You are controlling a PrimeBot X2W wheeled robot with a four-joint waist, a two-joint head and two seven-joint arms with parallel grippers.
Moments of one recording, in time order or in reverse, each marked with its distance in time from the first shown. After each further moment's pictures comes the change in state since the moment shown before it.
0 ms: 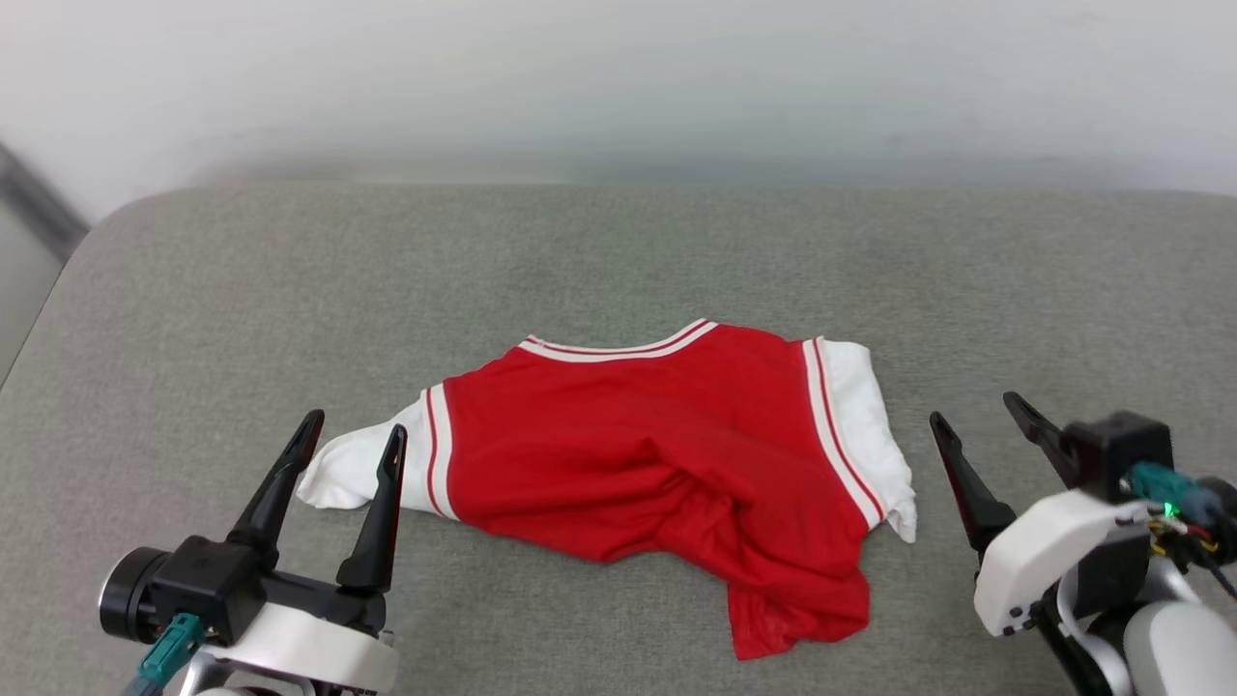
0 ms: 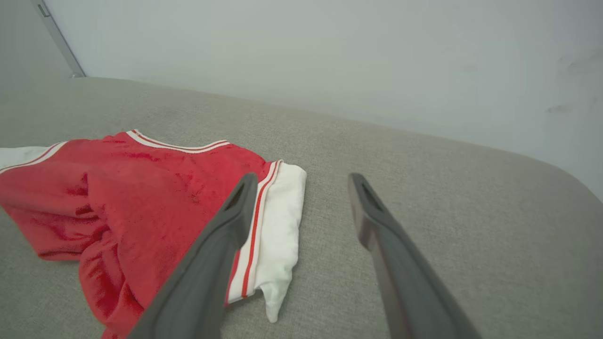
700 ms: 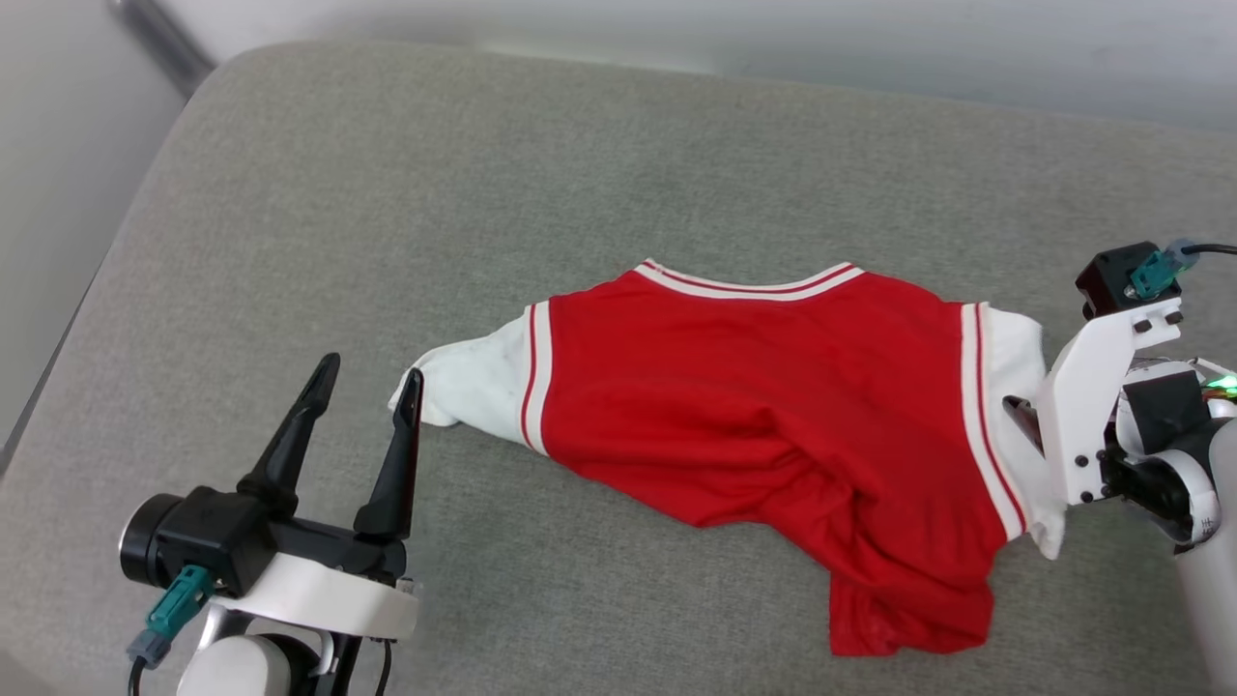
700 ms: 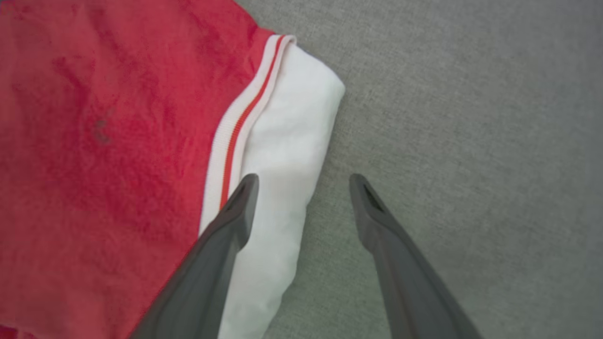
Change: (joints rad) left arm -0.095 -0.070 0.020 0.030 0.017 -0.048 -0.003; right arm -0.359 -0.160 0.041 0.210 0.137 0.000 0.769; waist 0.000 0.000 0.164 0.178
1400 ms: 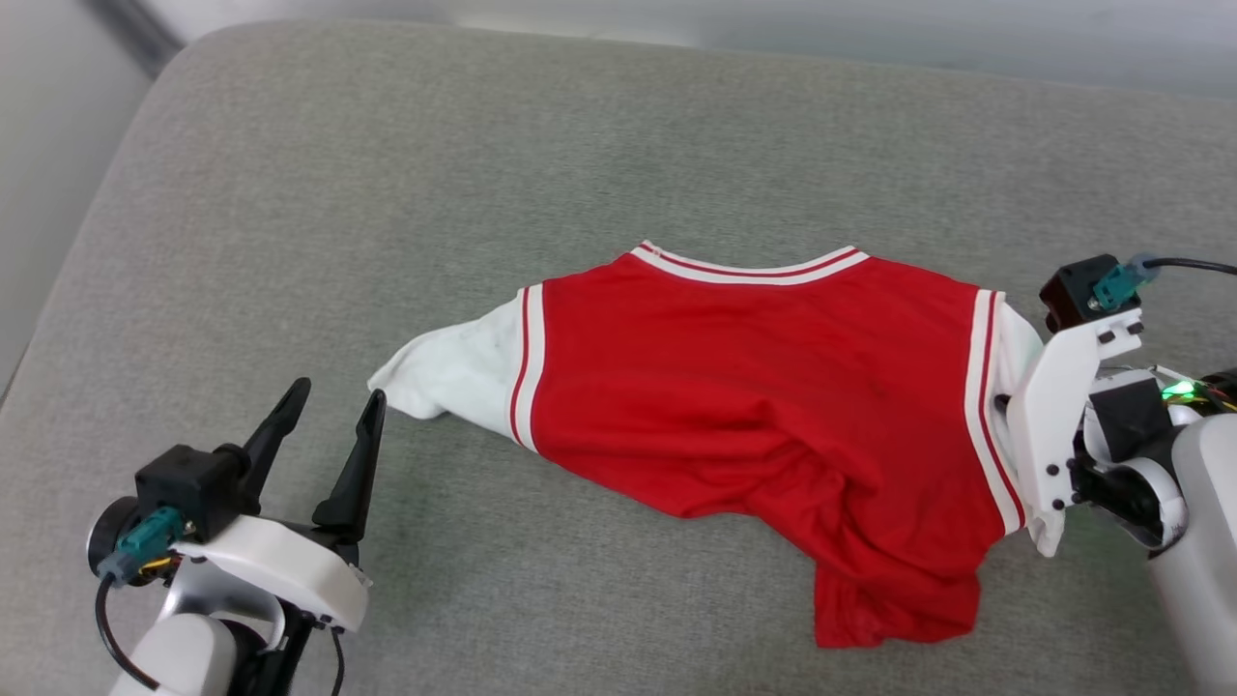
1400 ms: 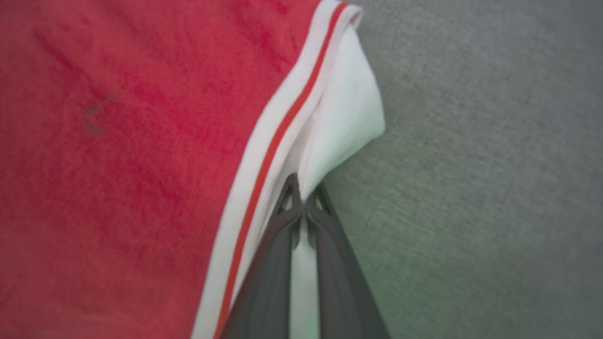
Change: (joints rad) left arm -0.058 0.107 -0.013 0.146 -0.123 -0.017 0.125; right arm -0.036 -0.009 0.093 0.144 0.049 0.001 -0.093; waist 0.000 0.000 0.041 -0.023
